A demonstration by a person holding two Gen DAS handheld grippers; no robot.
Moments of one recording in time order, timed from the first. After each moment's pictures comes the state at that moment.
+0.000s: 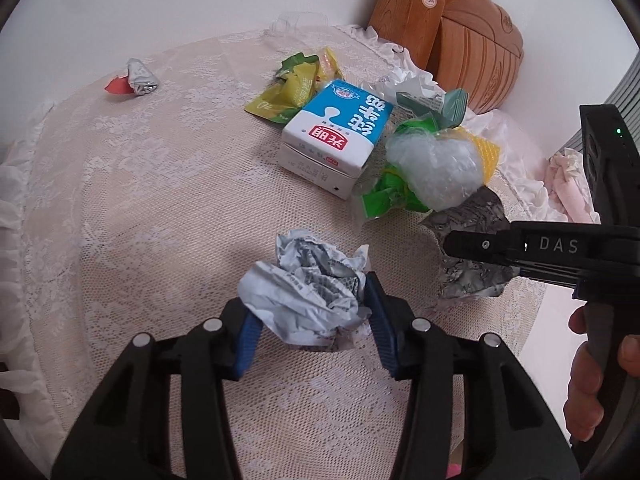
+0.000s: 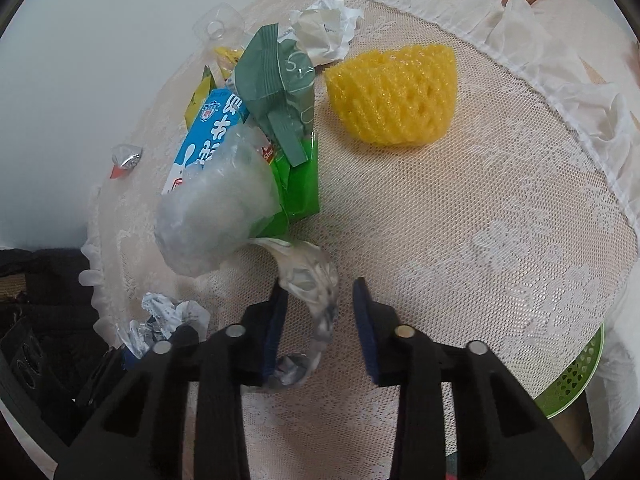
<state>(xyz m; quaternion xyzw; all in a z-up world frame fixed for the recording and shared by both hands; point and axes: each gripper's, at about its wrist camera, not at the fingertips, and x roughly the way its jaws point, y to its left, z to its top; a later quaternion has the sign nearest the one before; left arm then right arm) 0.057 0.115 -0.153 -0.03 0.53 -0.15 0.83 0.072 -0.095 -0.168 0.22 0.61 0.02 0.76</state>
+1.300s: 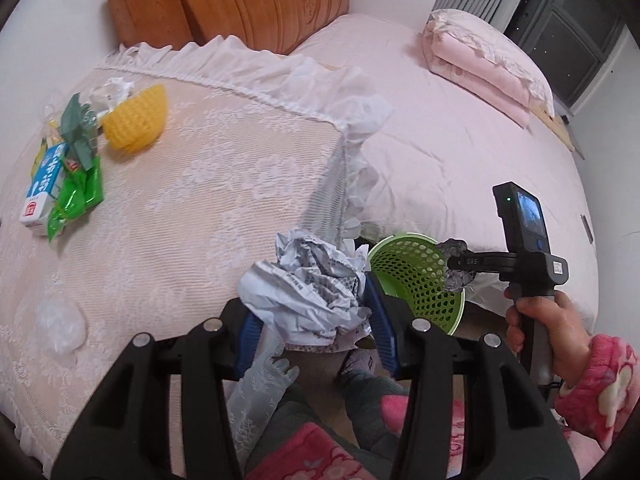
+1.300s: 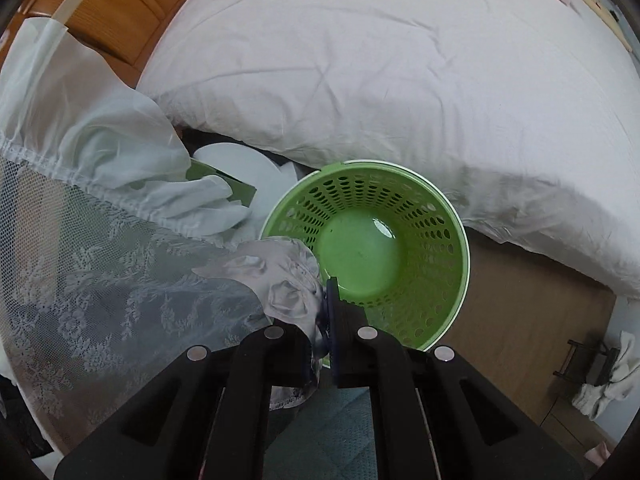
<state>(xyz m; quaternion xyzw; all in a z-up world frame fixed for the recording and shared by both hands) -0.086 -0.115 -0.131 0.17 0.52 -0.37 0.76 -0.194 -0.372 -0.291 0.34 0.61 -0.26 0.67</state>
